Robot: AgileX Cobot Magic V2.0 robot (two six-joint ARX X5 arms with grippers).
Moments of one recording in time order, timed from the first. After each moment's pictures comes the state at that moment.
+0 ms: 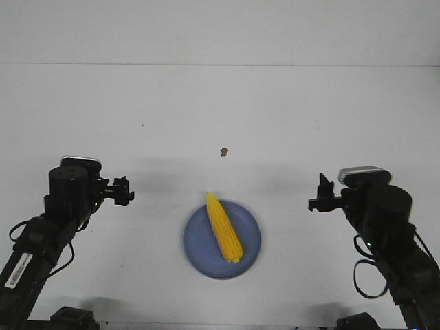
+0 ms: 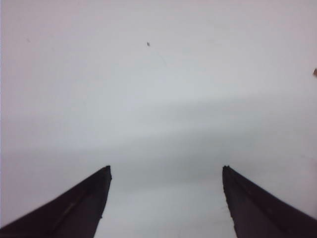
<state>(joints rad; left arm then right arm) -0.15 1.00 0.92 -0.42 -0.02 -0.02 0.21 0.82 0.97 -0.58 0.04 0.11</state>
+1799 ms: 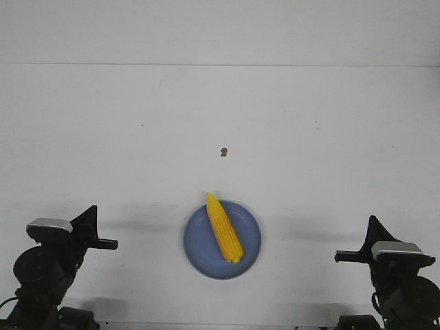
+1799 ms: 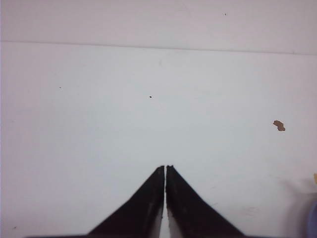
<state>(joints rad) -0.15 0.35 0.56 -0.36 -0.02 -0.10 0.03 0.21 0.60 -0.56 0.06 0.05</state>
